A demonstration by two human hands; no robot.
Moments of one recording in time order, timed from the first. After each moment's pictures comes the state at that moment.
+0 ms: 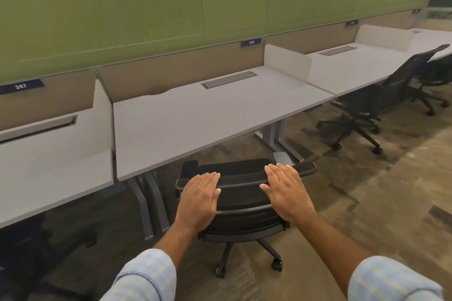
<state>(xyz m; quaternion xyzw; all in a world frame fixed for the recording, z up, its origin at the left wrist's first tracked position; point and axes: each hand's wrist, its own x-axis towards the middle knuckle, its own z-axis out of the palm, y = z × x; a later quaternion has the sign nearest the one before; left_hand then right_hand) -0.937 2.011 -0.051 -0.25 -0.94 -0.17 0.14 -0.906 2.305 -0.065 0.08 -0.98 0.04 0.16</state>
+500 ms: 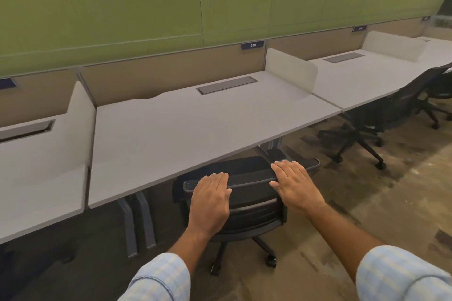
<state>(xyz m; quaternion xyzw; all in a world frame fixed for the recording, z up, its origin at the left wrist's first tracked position) -1.061 2.101 -0.056 -0.22 -0.94 -0.17 0.17 -1.065 2.398 -0.060 0.10 -0.99 0.01 0.13</state>
